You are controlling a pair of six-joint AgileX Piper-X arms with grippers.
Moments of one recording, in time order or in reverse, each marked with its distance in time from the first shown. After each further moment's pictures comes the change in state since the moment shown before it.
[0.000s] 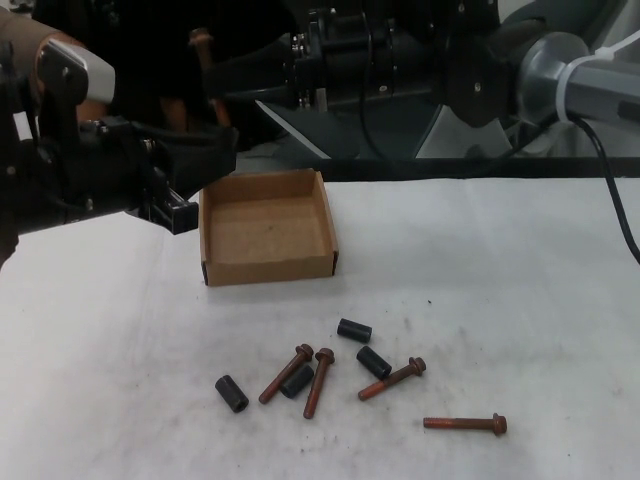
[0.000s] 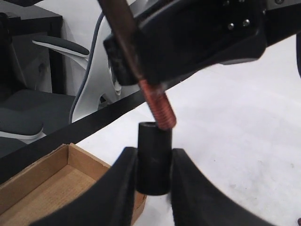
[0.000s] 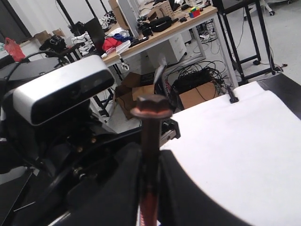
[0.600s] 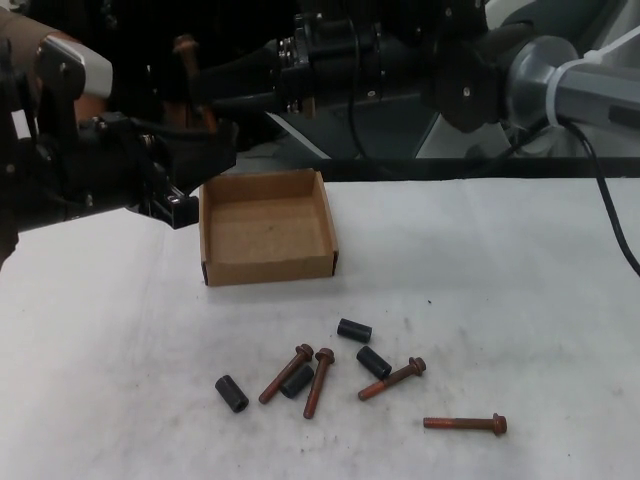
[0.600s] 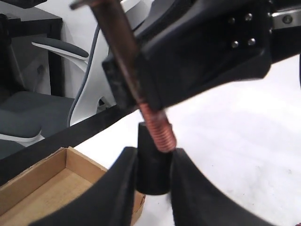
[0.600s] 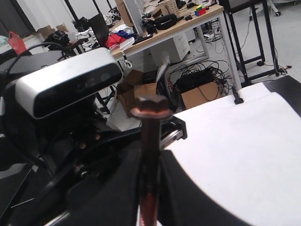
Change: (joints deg) left arm 0.0 0.0 0.0 -1.1 0.0 -1.7; right arm 0.7 0.0 0.0 -1.0 0.2 -1.3
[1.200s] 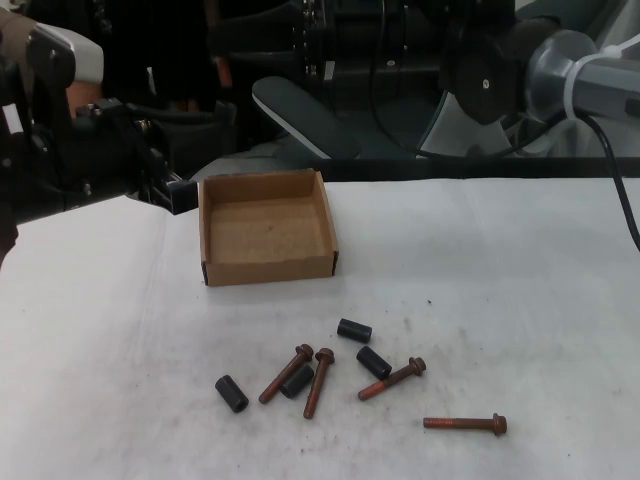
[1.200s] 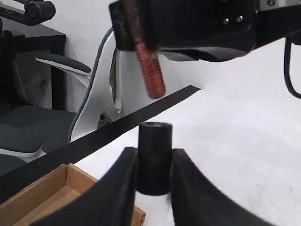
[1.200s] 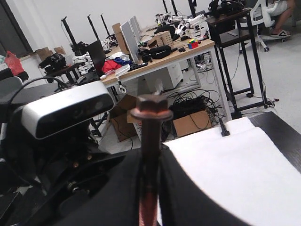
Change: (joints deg) left arm 0.0 0.0 0.0 -4.0 0.0 -3.0; right arm -2.0 0.0 0.0 -10.3 -0.2 6.5
